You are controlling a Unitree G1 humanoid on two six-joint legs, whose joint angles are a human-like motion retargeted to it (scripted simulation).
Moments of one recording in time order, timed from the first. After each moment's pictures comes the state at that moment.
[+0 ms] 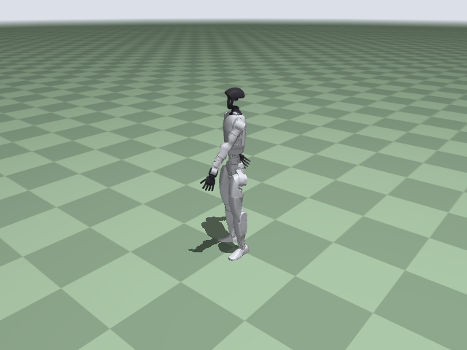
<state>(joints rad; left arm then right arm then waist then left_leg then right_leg) -0.51 0.04 -0.13 1.54 0.01 0.18 -0.11 0.15 -0.28 -0.18 1.70 -0.62 0.39 0.02 -0.07 -0.02 -0.10 -0.03 0.02 0.44 0.06 -0.07 -0.04 -0.02 -0.12 -0.43 -0.01 0.02 0.02</state>
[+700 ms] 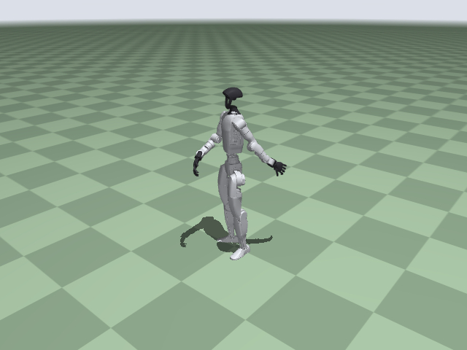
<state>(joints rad) 0.59 0.18 0.23 1.70 0.18 0.30 -0.11 -0.48 0.12 0.32 1.00 -0.53 -0.06 0.44 -0.01 0.01 -0.09 0.03 0.05 0.47 0.03 -0.08 -0.07 -0.01 -0.07 -0.41 0.00 0.01 0.01</state>
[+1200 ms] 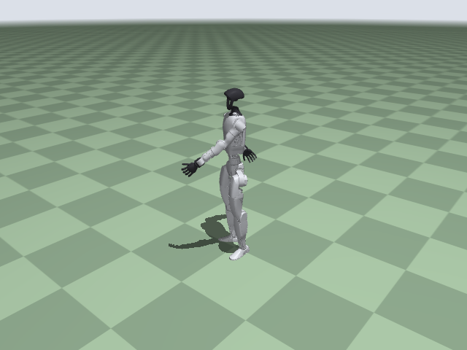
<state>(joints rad) -0.72 -0.03 -0.08 1.33 0.02 0.04 -0.16 0.37 -0.39 -0.35 1.70 -0.27 0.18 -0.10 -0.05 -0.02 -0.10 -0.03 0.04 0.45 0.05 -0.07 -0.05 -0.01 -0.10 -0.44 -0.01 0.01 -0.02</state>
